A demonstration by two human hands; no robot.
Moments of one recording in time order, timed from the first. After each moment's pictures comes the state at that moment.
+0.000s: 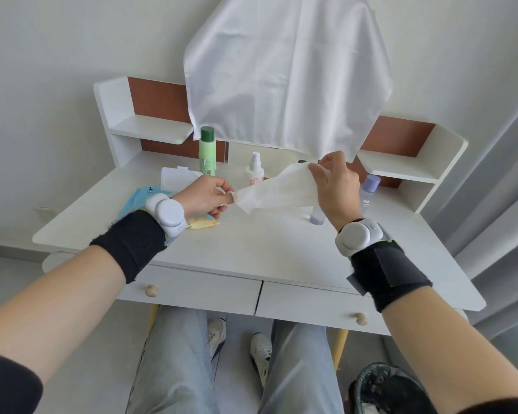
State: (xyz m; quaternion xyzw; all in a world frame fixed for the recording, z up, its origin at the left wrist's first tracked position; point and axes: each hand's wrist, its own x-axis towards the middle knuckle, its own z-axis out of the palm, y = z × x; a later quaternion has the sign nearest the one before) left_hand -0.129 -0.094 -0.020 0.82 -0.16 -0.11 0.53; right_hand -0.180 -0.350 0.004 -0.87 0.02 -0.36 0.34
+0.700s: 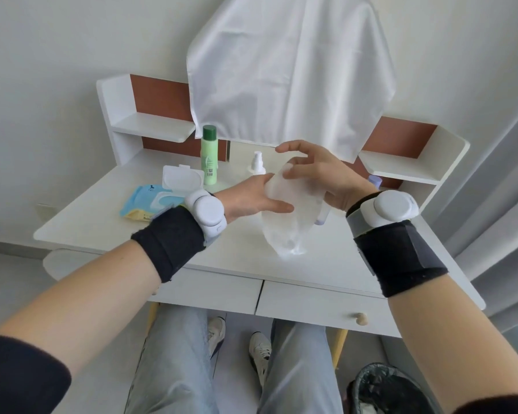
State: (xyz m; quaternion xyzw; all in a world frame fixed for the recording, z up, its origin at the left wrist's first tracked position) left_hand -0.160 -0.158 0.006 0.76 -0.29 -0.18 0.56; right_hand -0.191 -0.329 0.063 -0.77 -0.12 0.07 0.62
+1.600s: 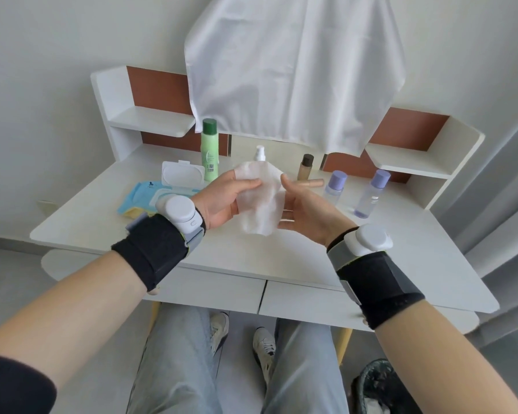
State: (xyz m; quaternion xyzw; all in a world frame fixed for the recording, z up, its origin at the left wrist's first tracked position) left_hand -0.141 -0.132 -0.020 0.60 -0.14 -0.21 0.76; right_hand -0.185 -0.316 -0.016 -0.68 0.01 0.16 0.72
